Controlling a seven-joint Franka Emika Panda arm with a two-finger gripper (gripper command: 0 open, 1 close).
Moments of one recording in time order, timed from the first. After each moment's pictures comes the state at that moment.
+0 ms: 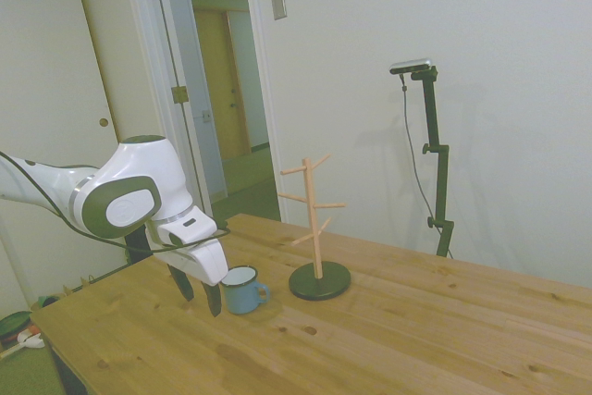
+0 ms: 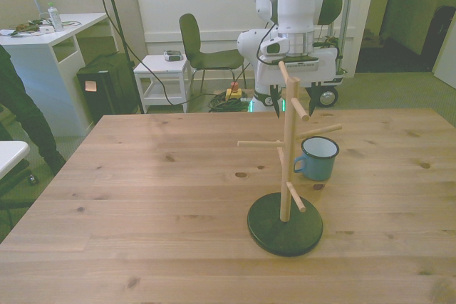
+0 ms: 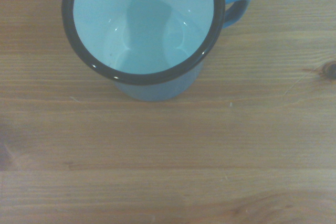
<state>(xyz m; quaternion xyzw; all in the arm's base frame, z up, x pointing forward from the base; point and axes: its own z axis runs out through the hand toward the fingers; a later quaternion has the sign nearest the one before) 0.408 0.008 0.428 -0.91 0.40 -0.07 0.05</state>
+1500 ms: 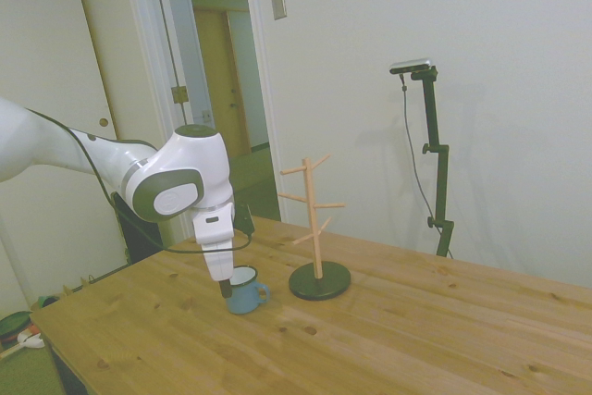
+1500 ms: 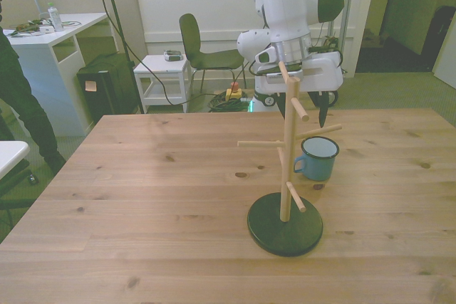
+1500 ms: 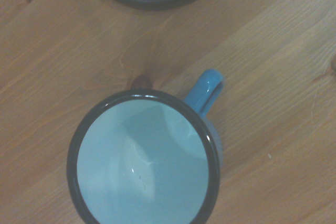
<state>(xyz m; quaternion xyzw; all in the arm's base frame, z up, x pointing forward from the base) 0.479 -0.012 0.435 -0.74 0.66 0.01 0.14</state>
